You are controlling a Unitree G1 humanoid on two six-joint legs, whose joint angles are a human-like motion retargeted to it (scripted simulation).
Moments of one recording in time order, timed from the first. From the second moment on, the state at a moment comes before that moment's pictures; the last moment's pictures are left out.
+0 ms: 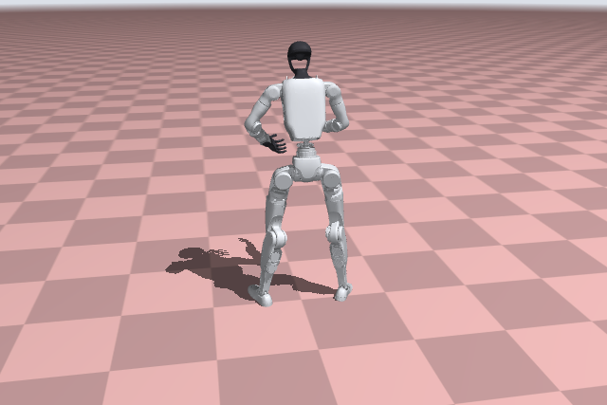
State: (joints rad) left arm -0.31 0.65 -0.67 0.22 -1.04 -0.08 -0.12; right arm -0.46 -0.38 0.43 0.20 0.72 -0.25 -0.25; waist 0.07 -0.01 0.25; left_leg -0.04 0.26 0.43 -0.09 0.00 -0.22; right_leg -0.13 -0.18 -0.35 0.03 0.12 0.26
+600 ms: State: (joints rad) left arm -0.20 1.25 -0.27 0.16 -1.21 -0.10 -0.19; right arm -0.86 -0.03 0.63 0.12 0.80 -0.27 -0.26; waist 0.34 0.03 0.21; left_leg -0.06 0.13 0.23 -0.08 -0.01 -0.23; right_leg -0.03 -0.33 -0.50 0.11 0.12 0.25
